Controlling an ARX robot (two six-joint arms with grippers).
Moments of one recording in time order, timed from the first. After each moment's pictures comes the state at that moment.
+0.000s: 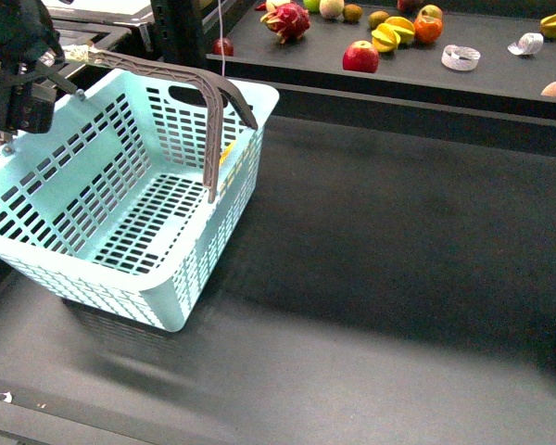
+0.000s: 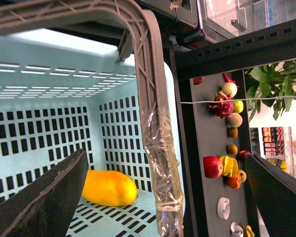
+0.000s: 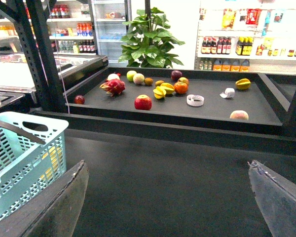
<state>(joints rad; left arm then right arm) -0.11 2.01 1.14 0.39 -0.38 -1.27 0.00 0.01 0.01 0.00 0.00 0.00</state>
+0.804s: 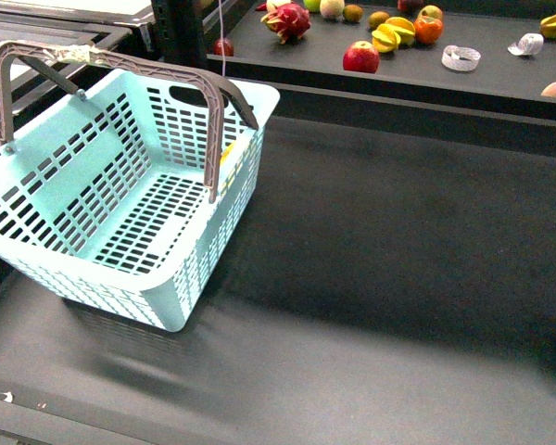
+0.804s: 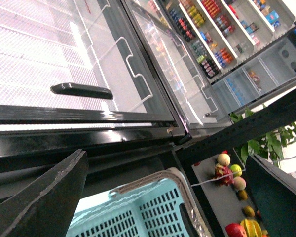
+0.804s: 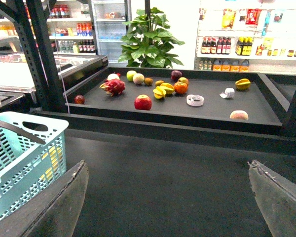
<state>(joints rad) 0.20 1.30 0.46 0.72 -0.37 -0.80 0.00 0.01 0.01 0.00 0.00 0.00</state>
